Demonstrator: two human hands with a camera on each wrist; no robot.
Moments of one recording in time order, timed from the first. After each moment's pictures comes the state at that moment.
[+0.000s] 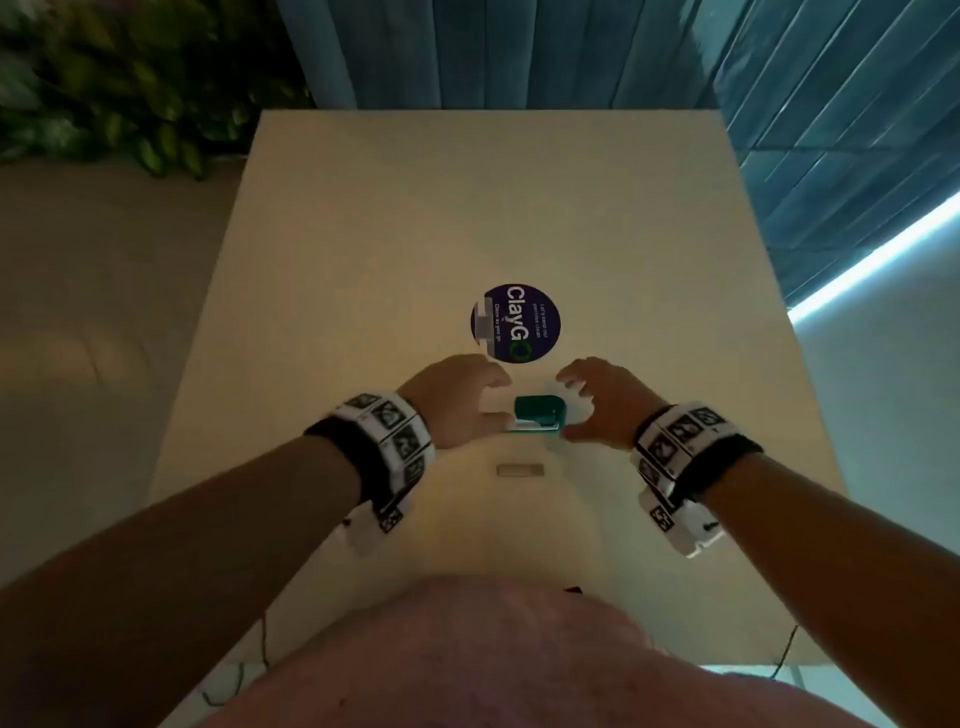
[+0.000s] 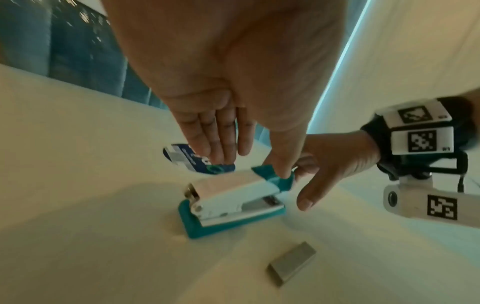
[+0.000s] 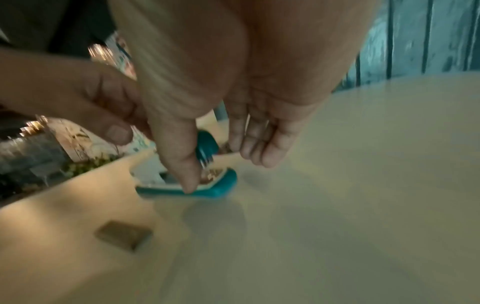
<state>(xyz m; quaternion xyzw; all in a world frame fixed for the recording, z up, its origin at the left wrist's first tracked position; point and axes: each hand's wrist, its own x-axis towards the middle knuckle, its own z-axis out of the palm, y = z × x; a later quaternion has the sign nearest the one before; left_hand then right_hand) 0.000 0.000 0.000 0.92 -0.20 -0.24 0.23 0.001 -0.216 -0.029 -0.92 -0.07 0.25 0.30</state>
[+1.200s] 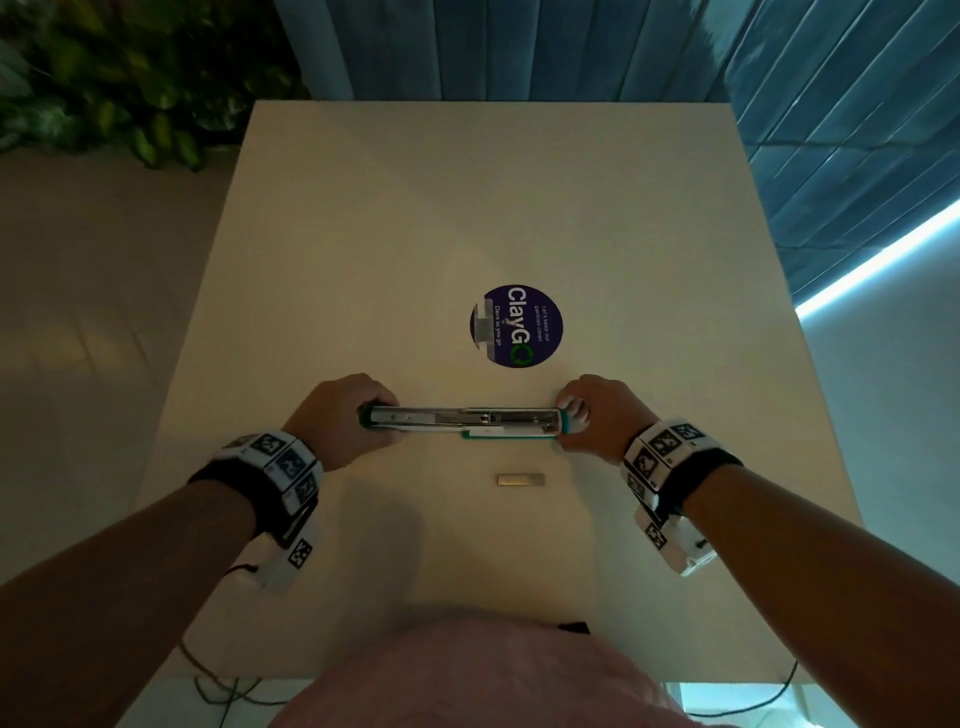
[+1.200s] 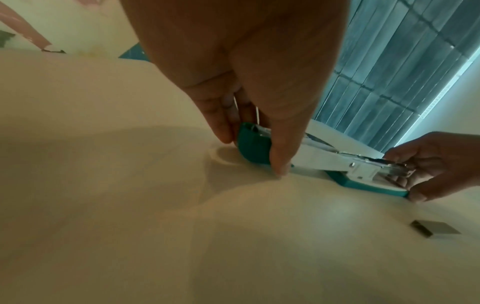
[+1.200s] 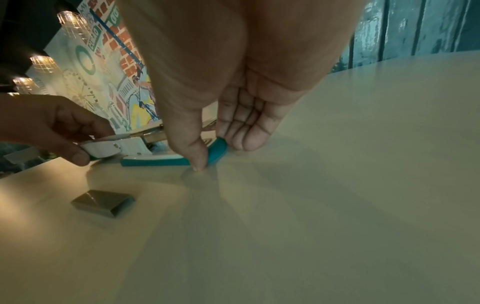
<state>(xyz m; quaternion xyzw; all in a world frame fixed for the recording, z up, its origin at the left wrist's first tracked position) -0.015 0.105 -0.039 0.93 -0.08 -0.17 0.31 0.001 -0.215 -0.051 -0.92 -0.07 0.24 0.30</state>
